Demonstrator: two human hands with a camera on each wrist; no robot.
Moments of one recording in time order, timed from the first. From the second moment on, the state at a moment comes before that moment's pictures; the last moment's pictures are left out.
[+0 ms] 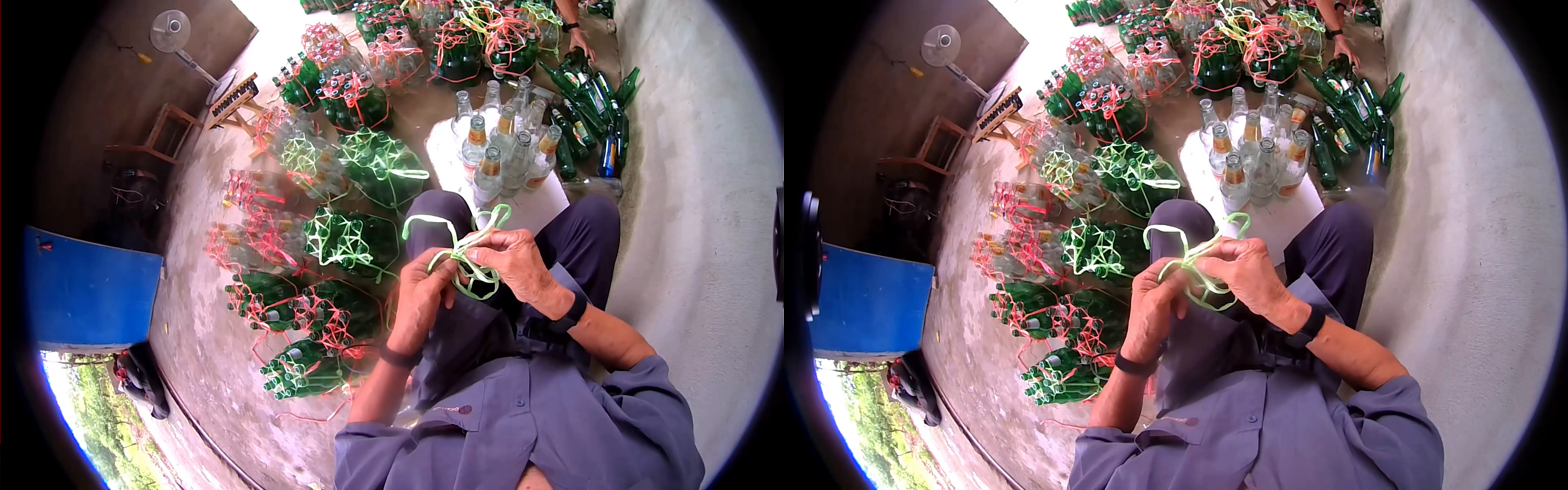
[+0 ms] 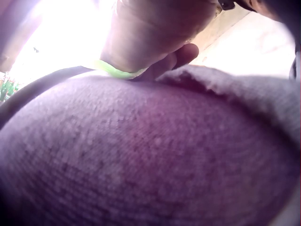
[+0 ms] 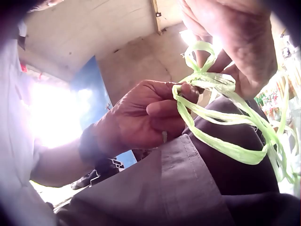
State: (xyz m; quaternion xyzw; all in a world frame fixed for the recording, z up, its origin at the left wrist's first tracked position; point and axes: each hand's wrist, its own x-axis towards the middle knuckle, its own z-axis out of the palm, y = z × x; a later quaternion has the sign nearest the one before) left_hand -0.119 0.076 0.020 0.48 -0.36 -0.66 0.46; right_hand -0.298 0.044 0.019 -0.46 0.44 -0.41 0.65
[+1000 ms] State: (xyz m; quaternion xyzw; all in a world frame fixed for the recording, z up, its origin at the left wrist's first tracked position) left_hand -0.121 0.075 0.016 0.47 -0.32 -0.65 0.51; right_hand -0.297 0.056 0.001 -0.43 0.43 -0.44 0.66
